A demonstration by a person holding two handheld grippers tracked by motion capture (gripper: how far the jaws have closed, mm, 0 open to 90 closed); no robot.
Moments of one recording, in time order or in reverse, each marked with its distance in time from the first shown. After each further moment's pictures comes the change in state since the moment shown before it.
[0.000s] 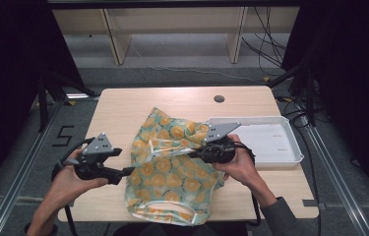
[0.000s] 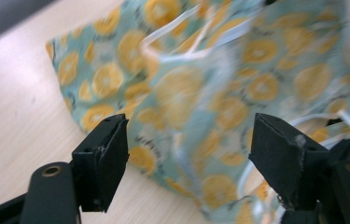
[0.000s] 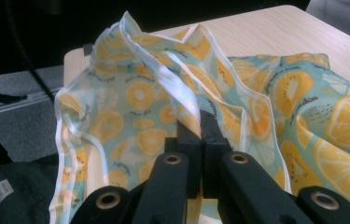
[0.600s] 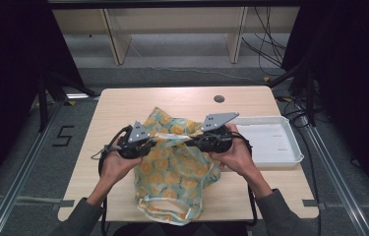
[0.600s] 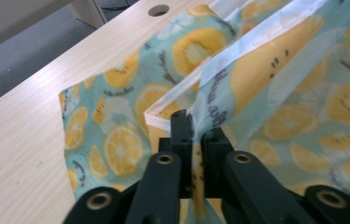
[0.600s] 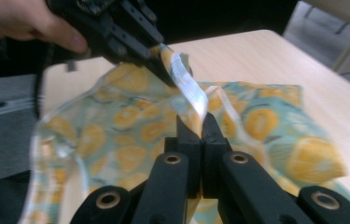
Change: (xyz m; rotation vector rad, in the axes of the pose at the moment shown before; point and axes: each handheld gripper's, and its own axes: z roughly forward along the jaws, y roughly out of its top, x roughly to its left) left arm 0.029 0.026 0.114 -0.071 0.113 0.013; right arm -0.012 0.025 -0.001 -0.034 -0.050 -0.039
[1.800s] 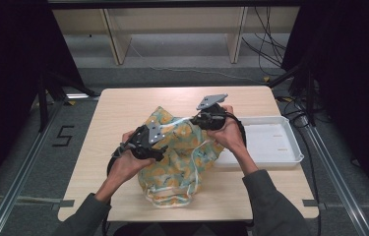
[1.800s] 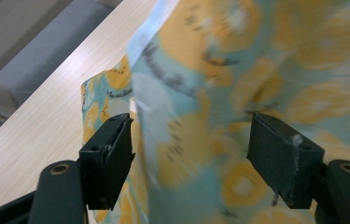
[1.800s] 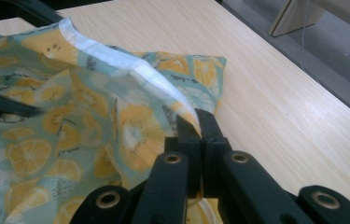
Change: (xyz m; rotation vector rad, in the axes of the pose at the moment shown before) left arm -0.023 0.008 0.033 0.150 0.140 0.107; right arm -0.069 0.003 0.034 0.145 -0.232 0.045
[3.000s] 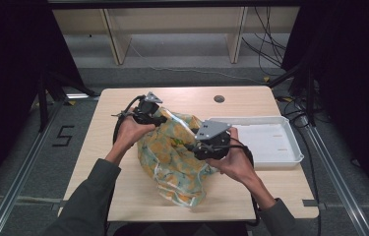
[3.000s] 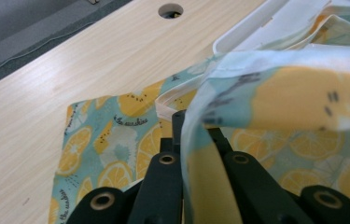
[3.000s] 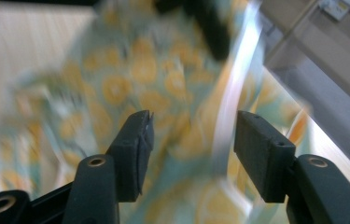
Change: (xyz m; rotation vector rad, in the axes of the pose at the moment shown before) left arm 0.071 0.048 0.021 -0.051 -0.226 -0.248; right arm 0.082 -0.010 -0.052 -0.063 -0.049 -0.205
